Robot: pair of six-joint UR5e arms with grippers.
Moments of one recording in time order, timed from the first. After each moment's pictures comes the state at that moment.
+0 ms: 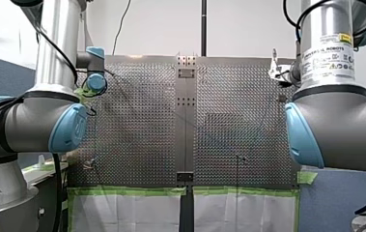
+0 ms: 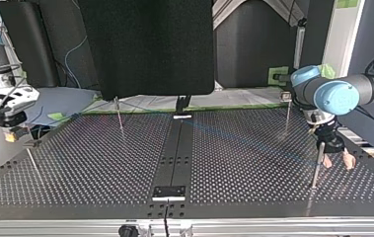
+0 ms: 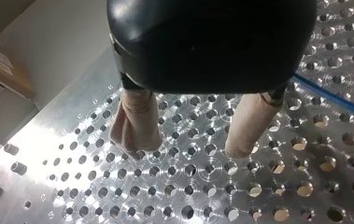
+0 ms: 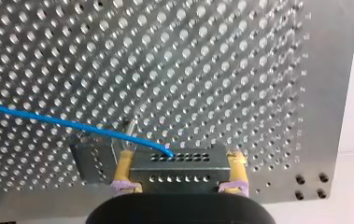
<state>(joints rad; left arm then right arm) 0.15 -1.77 -1.74 -2.66 -1.85 -2.47 1.53 -1.29 1.53 -0.20 1.21 1.70</state>
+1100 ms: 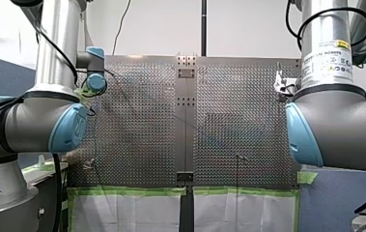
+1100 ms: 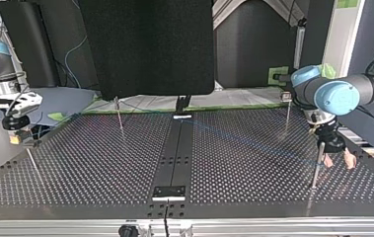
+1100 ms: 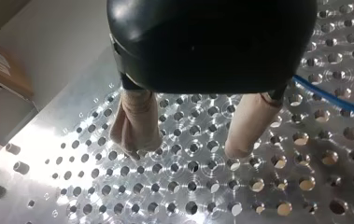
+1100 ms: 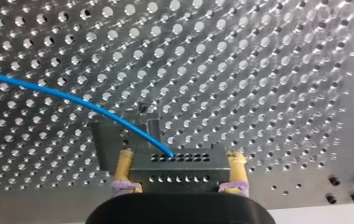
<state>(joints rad) 0.15 -1.77 -1.74 -2.67 -1.86 -2.46 1.49 -1.16 1.50 -0.34 1.15 1.67</state>
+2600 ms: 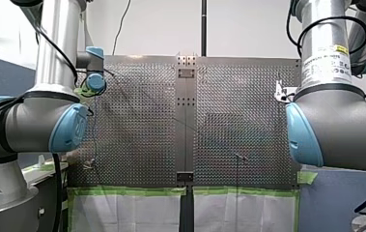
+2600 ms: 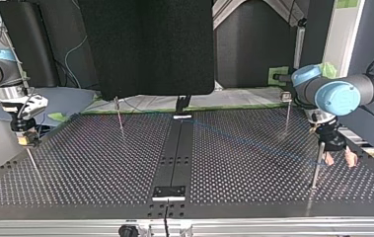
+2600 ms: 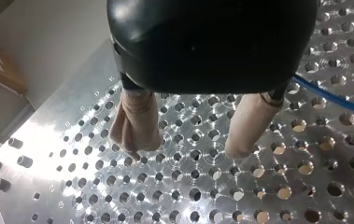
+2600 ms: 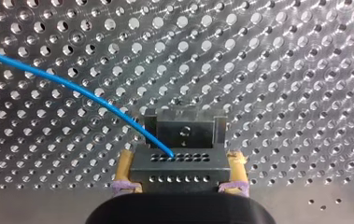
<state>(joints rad) 0.16 -1.77 -1.74 -2.69 -1.87 -2.44 1.49 -1.07 1.45 -0.37 1.12 1.62</state>
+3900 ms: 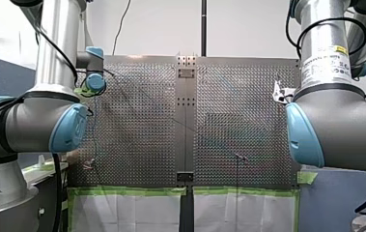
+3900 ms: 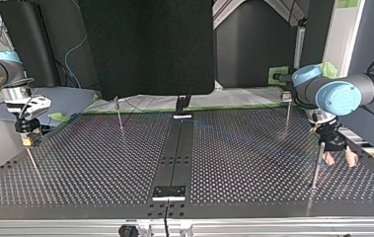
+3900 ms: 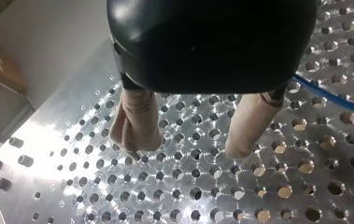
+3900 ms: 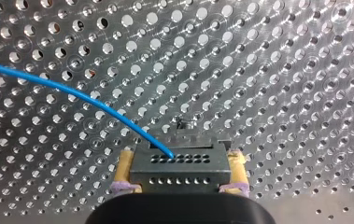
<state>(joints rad) 0.16 -1.77 -1.74 -2.69 -1.87 -2.44 1.50 -1.06 1.45 -0.41 1.11 1.68</state>
